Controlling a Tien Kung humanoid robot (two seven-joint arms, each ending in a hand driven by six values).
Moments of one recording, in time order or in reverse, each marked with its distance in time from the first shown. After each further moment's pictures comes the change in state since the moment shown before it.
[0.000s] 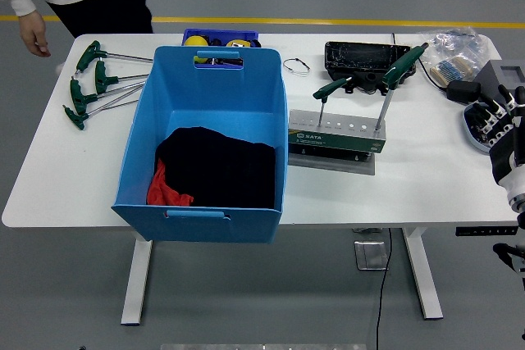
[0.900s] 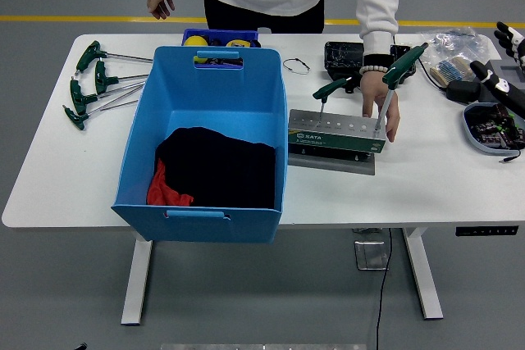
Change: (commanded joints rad) left arm -0.009 0.002 0.013 0.000 -0.007 -0.001 0.000; right arm 0.093 -0.311 -0.158 0.236 -0.719 -0.093 0.024
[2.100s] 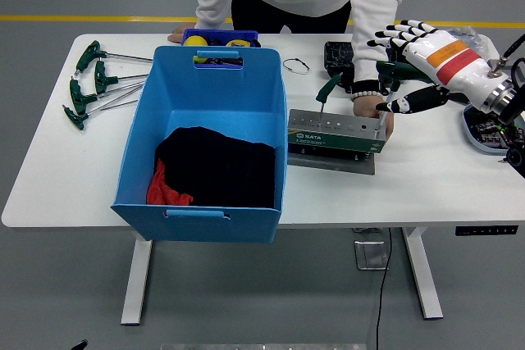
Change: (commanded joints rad) left arm -0.018 0.005 0.037 0.000 -0.014 0.005 0.004; right arm 0.562 -0.106 -0.744 -0.381 -0.197 -0.195 0.122
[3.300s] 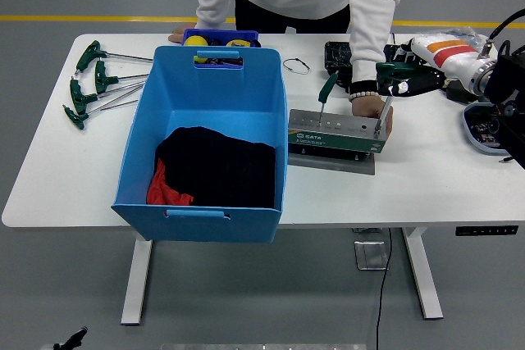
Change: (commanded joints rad) left arm -0.025 0.002 -0.001 0.000 -0.009 0.015 -0.014; right arm 0.181 0.156 -0.184 -0.372 0.180 0.140 -0.116
